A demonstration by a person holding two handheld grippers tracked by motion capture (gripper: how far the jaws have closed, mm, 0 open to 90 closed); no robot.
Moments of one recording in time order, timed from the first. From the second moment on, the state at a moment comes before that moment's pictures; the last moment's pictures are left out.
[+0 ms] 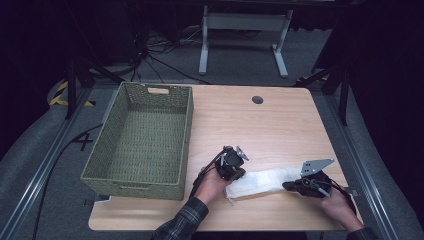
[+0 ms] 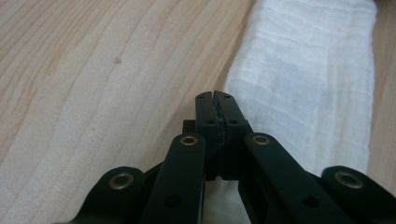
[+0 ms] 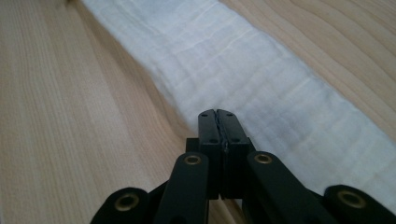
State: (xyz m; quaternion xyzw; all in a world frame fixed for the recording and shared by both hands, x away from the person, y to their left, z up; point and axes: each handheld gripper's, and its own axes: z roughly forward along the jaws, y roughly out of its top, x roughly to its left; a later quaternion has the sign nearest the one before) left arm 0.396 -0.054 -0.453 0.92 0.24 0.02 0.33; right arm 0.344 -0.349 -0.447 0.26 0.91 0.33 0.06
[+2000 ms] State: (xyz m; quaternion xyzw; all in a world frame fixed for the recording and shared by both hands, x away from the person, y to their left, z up) left arm 0.341 -0.074 -0.438 0.92 0.11 -0.03 0.37; right arm 0.410 -0.302 -0.437 0.22 0.89 0.39 0.07
